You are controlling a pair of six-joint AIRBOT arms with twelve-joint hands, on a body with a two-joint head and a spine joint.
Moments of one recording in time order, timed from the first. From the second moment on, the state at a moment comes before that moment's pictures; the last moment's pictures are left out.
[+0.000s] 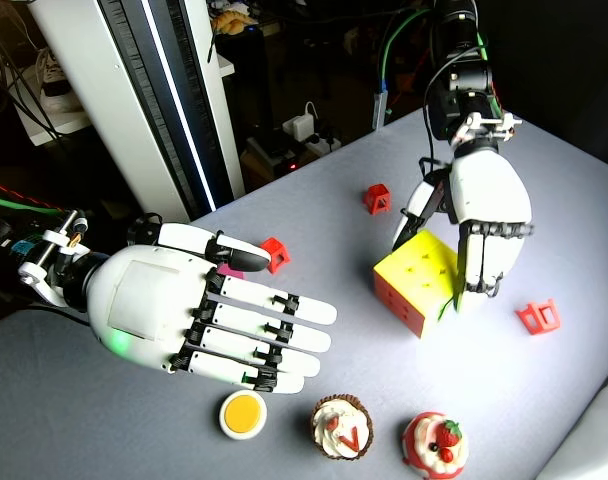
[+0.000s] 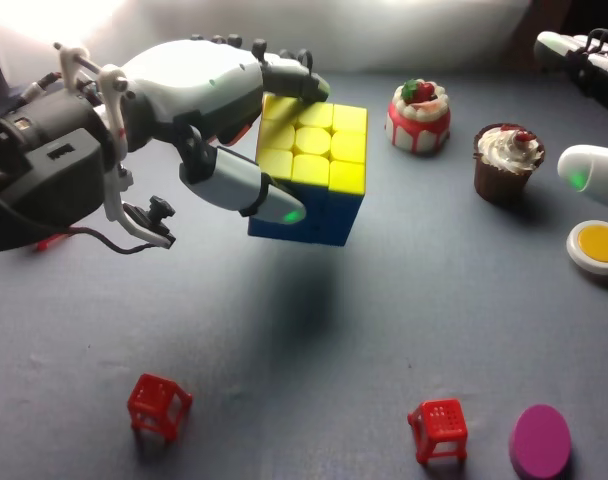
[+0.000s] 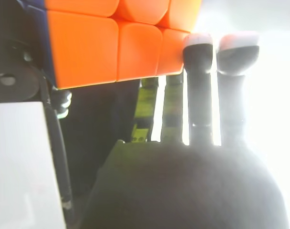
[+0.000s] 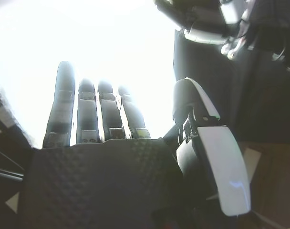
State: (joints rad) left arm 0.57 -1.19 1.34 0.09 -0.49 0.65; right arm -1.04 -0.88 1.03 0.16 1.07 -0.62
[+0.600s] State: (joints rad) left arm 0.62 -1.12 1.27 0.11 -0.72 0.61; right arm -0.95 -1.04 1.21 0.06 1.11 -0.62
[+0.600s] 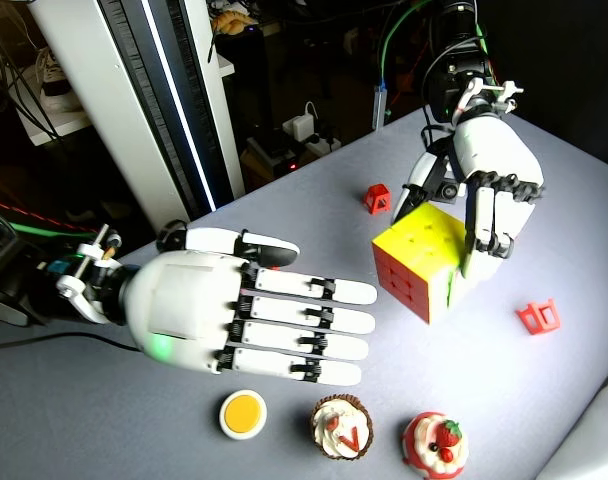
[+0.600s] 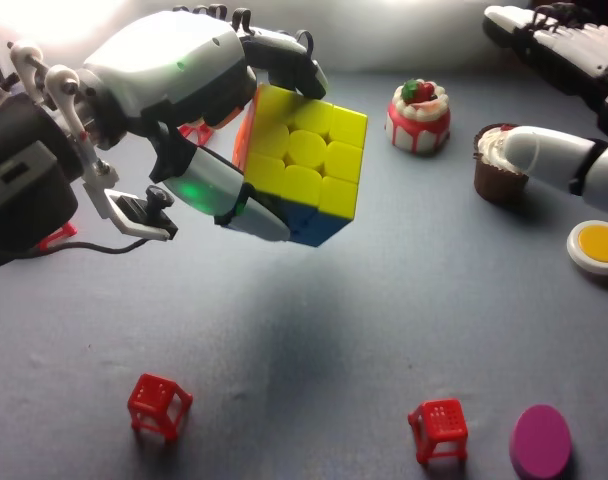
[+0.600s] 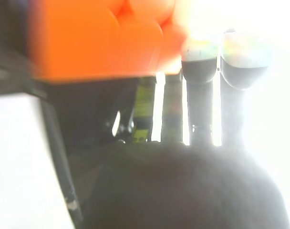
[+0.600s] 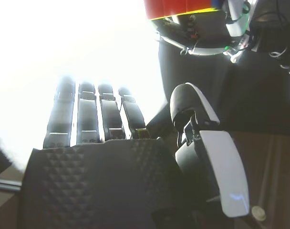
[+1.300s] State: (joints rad) left arm 0.63 -1.10 1.23 0.13 -0.89 0.60; right arm -0.88 -1.17 1.35 -0.02 1.06 -0.62
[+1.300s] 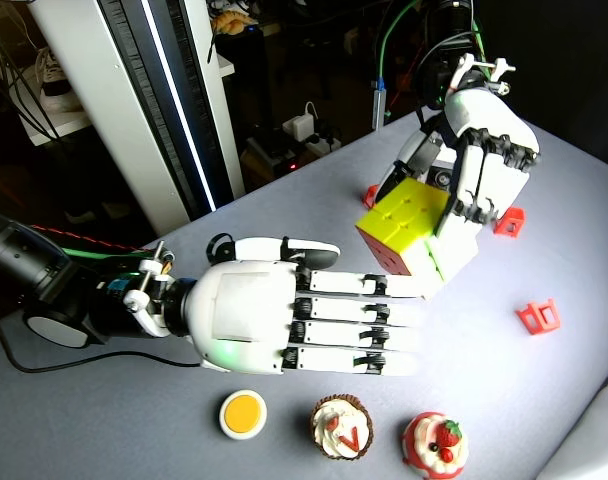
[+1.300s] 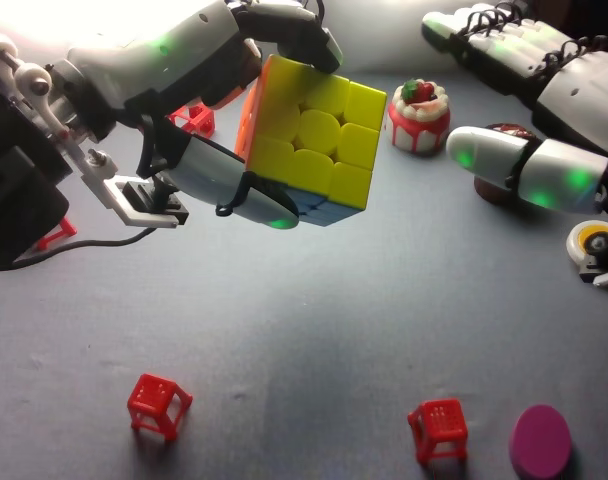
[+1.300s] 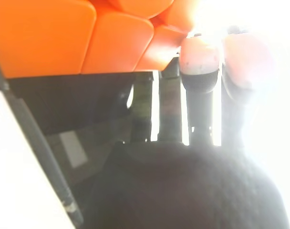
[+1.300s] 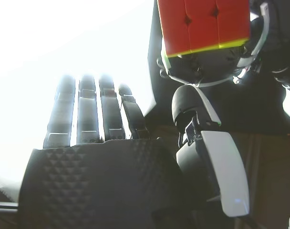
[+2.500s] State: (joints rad) left arm 0.60 -1.11 1.24 0.15 -0.89 0.60; right arm -0.85 -1.21 1.36 -0.13 1.01 -0.62
